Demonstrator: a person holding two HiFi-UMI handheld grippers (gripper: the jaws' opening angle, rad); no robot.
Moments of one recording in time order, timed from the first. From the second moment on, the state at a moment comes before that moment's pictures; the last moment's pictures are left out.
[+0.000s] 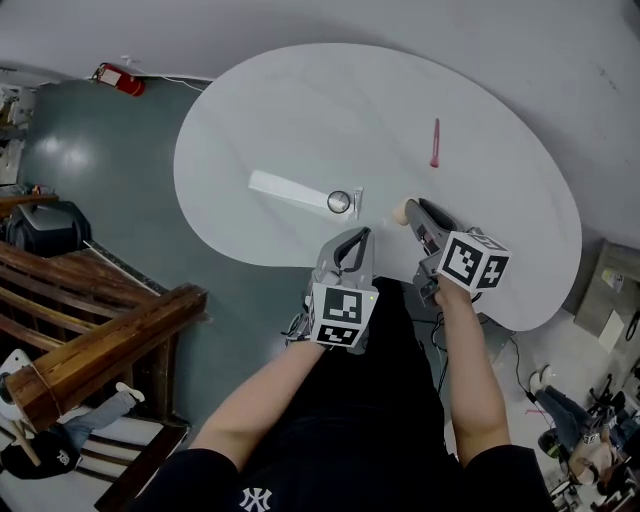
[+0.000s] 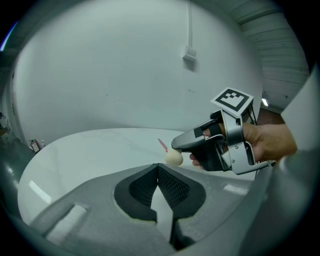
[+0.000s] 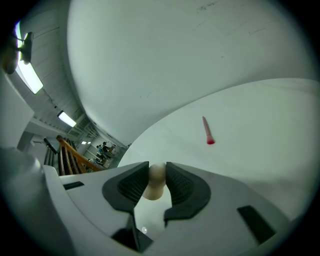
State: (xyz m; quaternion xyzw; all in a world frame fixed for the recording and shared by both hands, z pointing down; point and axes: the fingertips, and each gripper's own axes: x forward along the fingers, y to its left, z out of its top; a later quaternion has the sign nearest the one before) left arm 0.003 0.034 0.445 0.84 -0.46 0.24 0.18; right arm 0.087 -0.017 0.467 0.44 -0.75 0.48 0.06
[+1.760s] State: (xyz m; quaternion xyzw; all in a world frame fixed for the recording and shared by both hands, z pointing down) left arm -0.056 0.019 0.485 0.80 -0.49 0.25 0.22; right arm 0.009 -0.028 0.554 0.33 -0.78 0.46 0.27
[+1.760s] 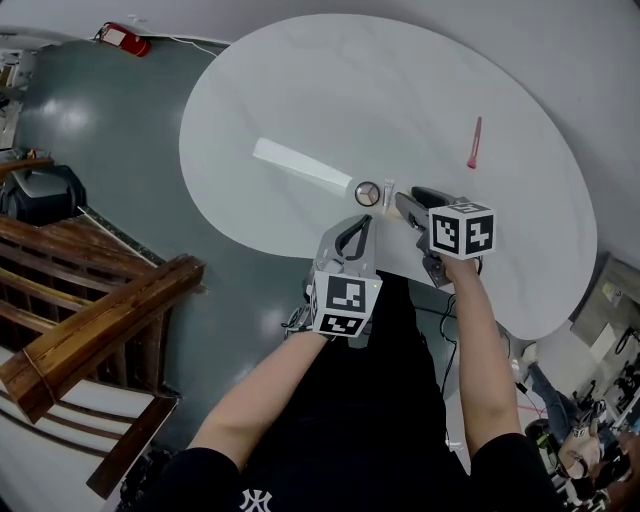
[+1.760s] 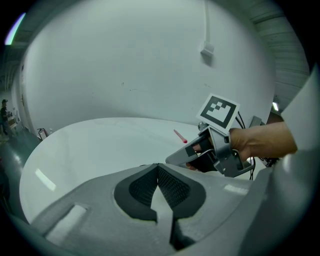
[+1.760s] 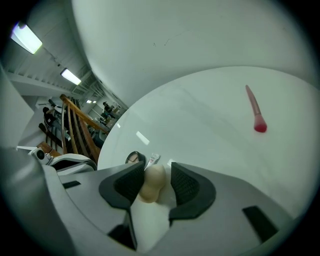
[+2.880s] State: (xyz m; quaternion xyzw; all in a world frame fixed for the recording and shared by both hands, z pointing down) left arm -0.025 0.018 0.462 0.83 -0.47 0.24 0.20; right arm 0.040 -0.020 0.513 0.38 -0.79 0.44 0.21
